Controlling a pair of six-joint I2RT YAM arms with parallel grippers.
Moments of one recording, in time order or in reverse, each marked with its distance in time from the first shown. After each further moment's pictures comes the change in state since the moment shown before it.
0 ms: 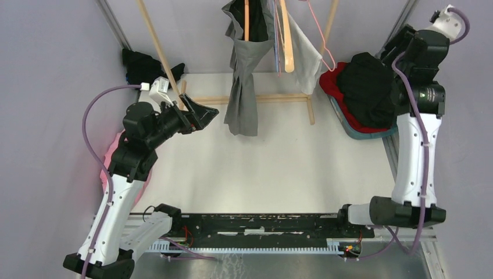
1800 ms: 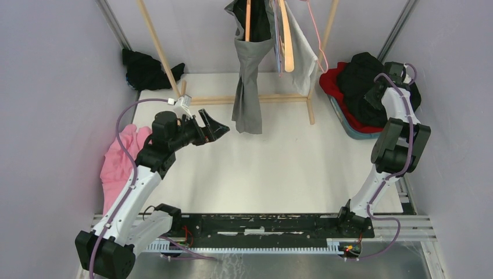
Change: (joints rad) left arm -0.001 0.060 -0.353 0.230 0.084 0.003; right arm -0.289 0.591 -0.302 0.072 -0.184 0.221
